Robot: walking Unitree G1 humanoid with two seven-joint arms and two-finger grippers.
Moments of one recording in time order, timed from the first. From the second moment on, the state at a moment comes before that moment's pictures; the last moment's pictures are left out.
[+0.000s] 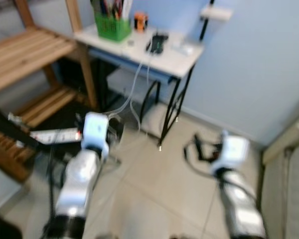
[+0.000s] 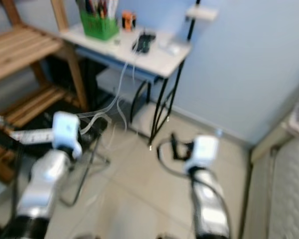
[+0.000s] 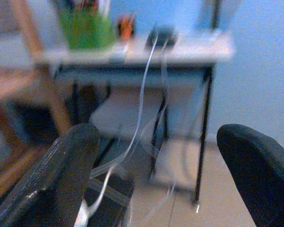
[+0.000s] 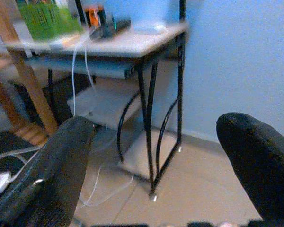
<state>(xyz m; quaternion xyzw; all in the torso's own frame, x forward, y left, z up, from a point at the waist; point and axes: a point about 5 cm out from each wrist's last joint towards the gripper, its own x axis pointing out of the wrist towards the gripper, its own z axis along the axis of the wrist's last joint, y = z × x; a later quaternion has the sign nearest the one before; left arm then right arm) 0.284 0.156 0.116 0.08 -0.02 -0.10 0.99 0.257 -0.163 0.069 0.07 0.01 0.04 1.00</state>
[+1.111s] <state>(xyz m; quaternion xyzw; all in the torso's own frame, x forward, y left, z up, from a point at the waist) 0.285 0.141 0.110 0.09 -0.01 -0.18 0.98 0.287 -0.138 0.080 0.08 0.02 0.10 0.99</state>
